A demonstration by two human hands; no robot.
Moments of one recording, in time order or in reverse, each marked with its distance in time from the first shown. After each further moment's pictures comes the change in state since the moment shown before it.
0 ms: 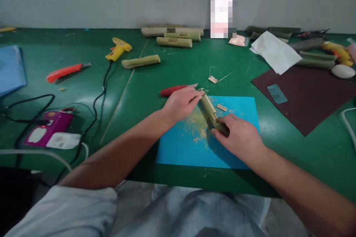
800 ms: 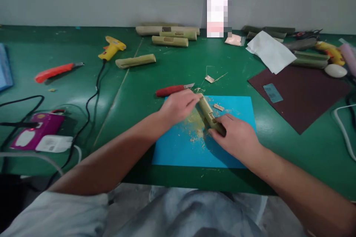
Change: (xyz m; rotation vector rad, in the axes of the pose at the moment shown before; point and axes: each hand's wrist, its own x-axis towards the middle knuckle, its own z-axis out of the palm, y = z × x) left_hand -0.003 -0.003 -0.002 0.020 -0.067 0.018; right_hand -0.001 -0.002 -0.002 -0.019 -0.005 -0.027
